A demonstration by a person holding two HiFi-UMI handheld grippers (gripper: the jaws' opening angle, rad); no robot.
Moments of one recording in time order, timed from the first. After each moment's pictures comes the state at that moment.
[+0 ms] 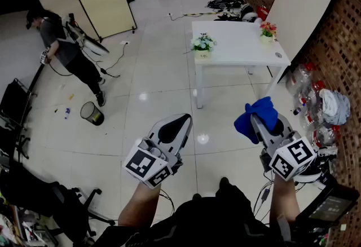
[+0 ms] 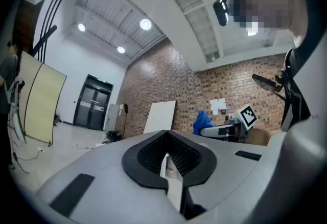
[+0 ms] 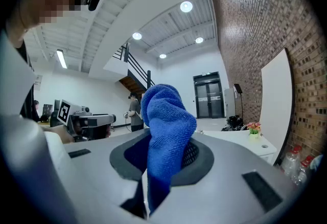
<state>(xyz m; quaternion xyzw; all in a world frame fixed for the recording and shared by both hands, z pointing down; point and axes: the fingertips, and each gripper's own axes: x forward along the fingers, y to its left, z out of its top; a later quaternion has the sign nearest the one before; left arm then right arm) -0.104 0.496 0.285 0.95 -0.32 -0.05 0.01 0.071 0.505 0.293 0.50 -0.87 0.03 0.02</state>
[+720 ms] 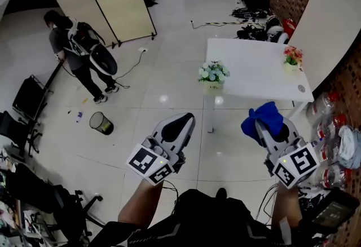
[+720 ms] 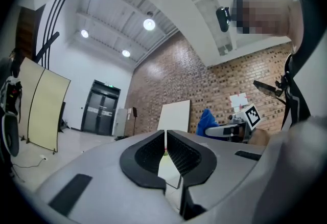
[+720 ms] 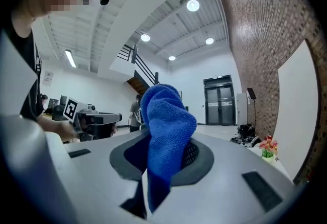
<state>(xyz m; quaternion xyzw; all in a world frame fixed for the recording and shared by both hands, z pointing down) -0.014 0.253 0.278 0.93 -0.37 -0.08 0.00 0.163 0.259 0.277 0.44 -0.90 -0.02 0.03</state>
